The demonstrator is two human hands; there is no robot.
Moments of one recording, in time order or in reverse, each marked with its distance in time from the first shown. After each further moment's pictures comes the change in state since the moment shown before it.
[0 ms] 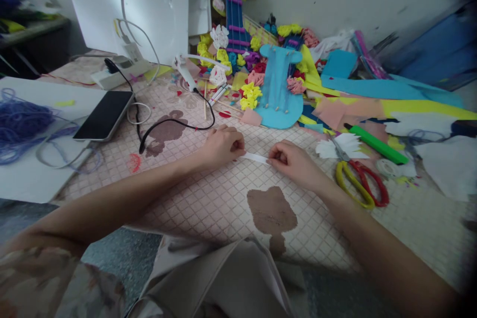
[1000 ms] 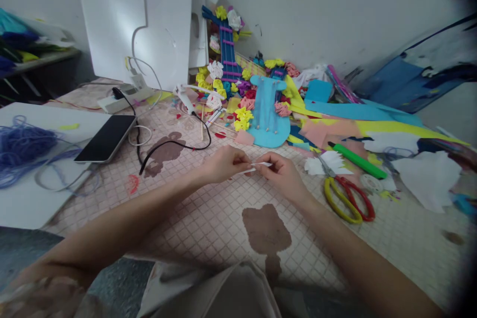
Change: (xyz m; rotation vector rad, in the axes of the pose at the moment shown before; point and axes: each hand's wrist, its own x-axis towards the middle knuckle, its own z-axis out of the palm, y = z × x) left_hand 0.010 0.018 -0.011 -0.516 -0.132 -0.048; right_hand 0.010 -0.019 0.010 0.554 0.169 0.031
